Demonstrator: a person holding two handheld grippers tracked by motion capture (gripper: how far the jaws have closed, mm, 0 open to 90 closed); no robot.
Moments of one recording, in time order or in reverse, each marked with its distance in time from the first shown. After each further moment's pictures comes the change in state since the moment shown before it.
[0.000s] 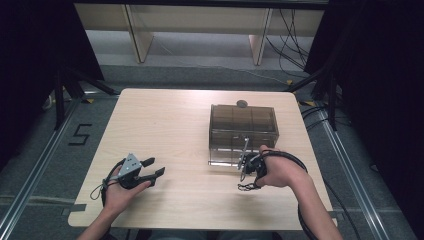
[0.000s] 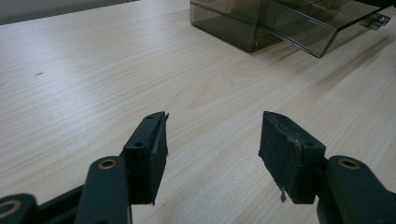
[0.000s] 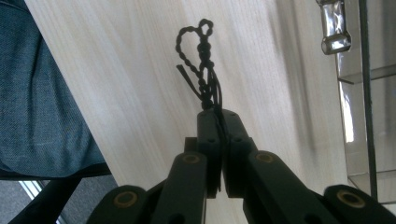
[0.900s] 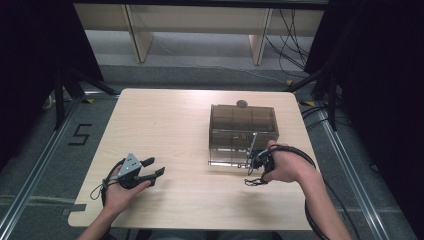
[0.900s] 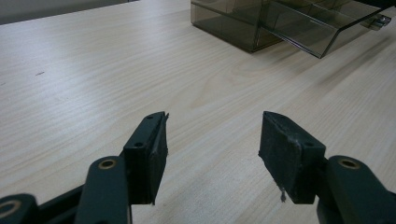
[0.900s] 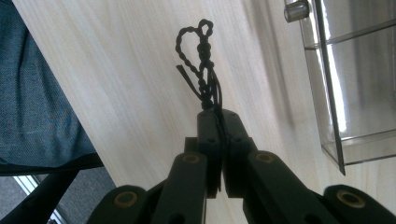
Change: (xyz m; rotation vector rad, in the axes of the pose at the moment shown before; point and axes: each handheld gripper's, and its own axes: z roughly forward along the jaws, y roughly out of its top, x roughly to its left) left arm 0.001 0.000 0.000 0.001 0.000 -0.001; right arm -0.015 -0.015 -0.011 0.004 -0.011 0.028
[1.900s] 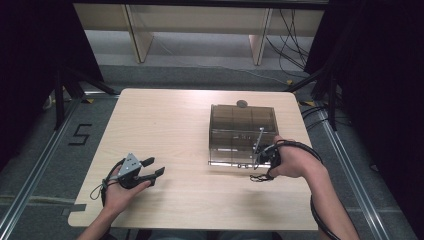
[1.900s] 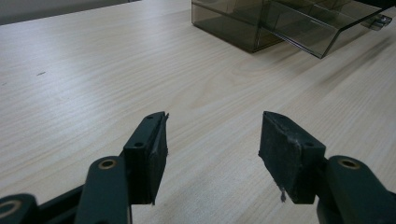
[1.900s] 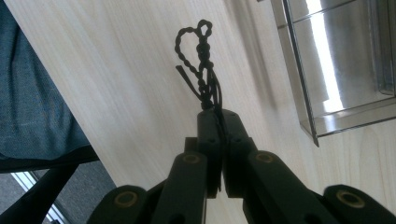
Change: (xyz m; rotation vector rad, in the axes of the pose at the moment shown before) left arm 0.000 0.000 0.000 -0.001 0.002 -0.003; right arm -0.011 -0.011 -0.010 0.005 -0.011 0.045
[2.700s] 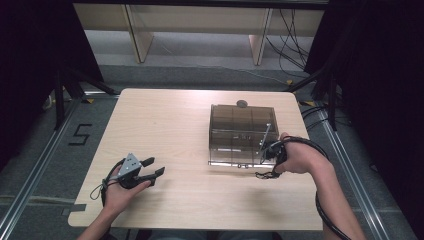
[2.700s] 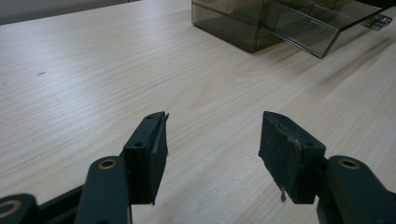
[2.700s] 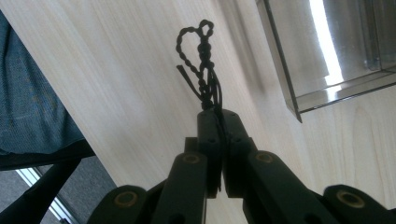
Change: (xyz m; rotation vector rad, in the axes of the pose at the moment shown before) left arm 0.000 0.000 0.000 0.000 0.000 0.001; right arm -0.015 -0.012 -0.003 0.001 0.006 0.030
